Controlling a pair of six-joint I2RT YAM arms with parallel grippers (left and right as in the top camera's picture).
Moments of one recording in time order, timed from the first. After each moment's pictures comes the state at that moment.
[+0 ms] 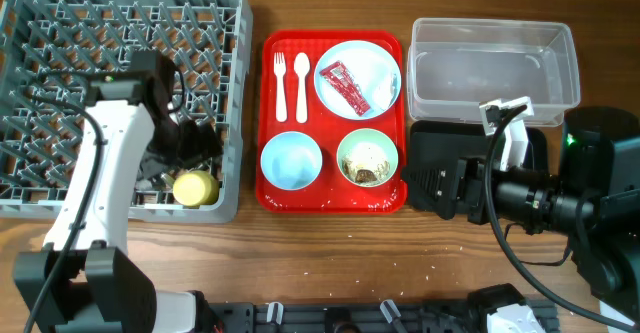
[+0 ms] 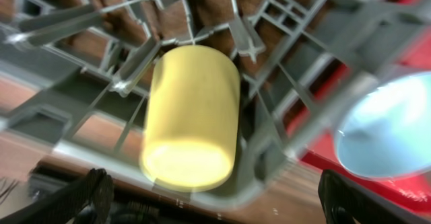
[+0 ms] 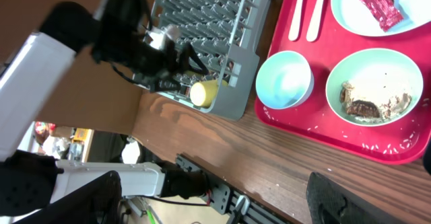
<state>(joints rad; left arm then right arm) 0.03 1.59 1.35 -1.41 0.03 -0.44 0.22 0.96 1.43 -1.24 -0.69 0.43</state>
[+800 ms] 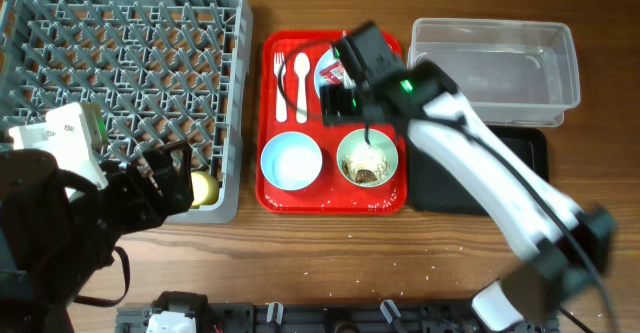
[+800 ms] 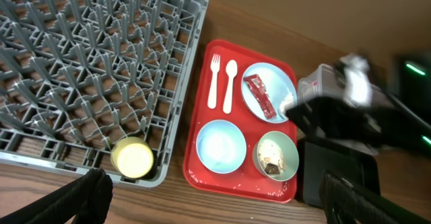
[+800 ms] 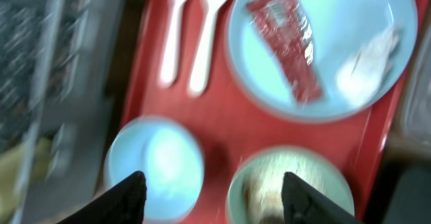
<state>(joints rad) -0.12 0.98 1.77 -1.48 0.05 -0.43 0.58 1.76 1.59 -0.91 -0.02 0.42</state>
